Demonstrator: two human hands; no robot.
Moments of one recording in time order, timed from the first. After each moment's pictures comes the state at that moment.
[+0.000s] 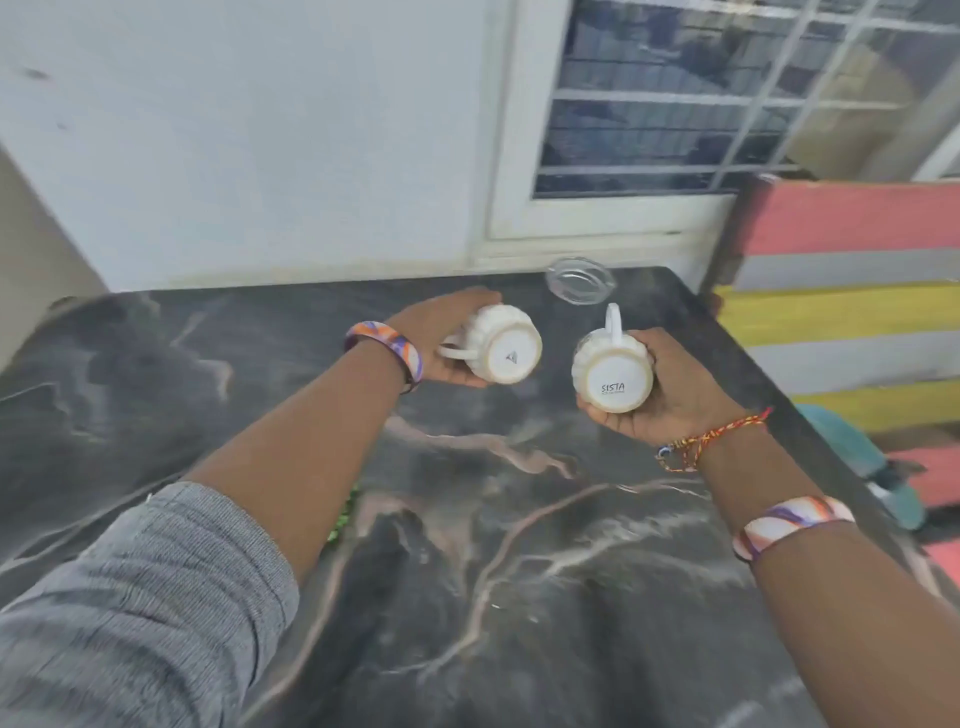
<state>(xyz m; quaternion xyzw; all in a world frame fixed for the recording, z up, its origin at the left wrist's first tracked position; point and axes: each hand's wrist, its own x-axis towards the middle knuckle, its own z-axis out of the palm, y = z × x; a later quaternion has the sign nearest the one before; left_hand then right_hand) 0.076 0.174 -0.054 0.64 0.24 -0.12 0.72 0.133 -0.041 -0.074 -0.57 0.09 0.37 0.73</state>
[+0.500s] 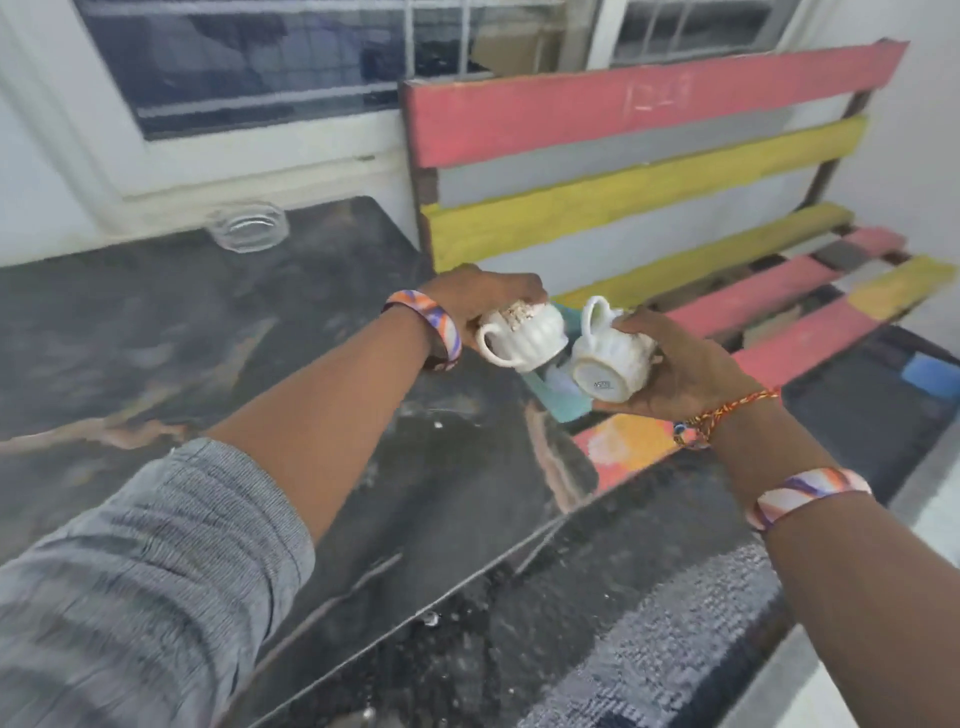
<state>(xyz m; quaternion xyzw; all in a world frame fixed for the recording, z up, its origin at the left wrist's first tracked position) 0.173 -0.228 -0.059 0.74 0.10 -0.22 0.63 0.151 -0.433 -0.082 -0.61 0.23 0.25 0.72</state>
